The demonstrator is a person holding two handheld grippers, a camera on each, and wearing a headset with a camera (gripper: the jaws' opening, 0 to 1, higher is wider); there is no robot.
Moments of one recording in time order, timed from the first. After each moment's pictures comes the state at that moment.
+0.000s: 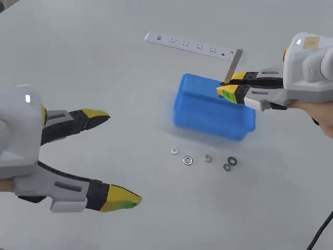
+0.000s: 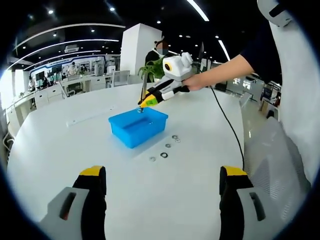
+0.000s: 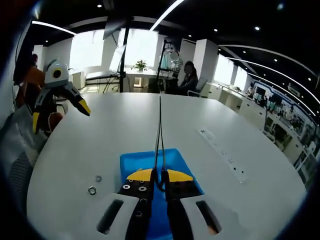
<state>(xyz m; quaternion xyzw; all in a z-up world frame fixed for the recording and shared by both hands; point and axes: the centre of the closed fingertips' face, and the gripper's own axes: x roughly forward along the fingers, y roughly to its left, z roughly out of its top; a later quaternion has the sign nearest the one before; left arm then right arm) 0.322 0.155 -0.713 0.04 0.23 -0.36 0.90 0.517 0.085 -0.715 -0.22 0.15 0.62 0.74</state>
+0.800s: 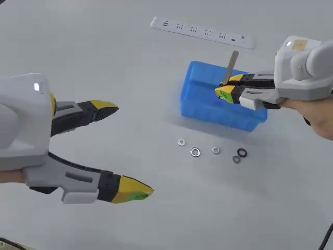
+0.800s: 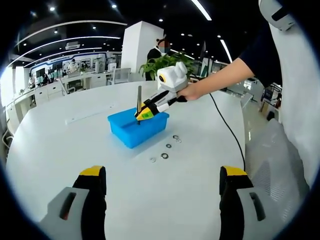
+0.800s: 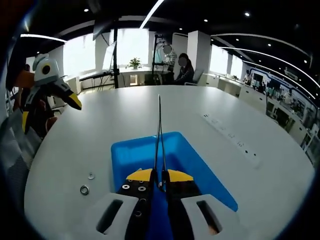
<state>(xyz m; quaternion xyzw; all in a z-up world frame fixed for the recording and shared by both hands) 0.329 0.154 -0.714 0.04 0.24 -0.36 0.90 0.520 0.092 -0.757 -0.20 0.19 0.61 0.74</state>
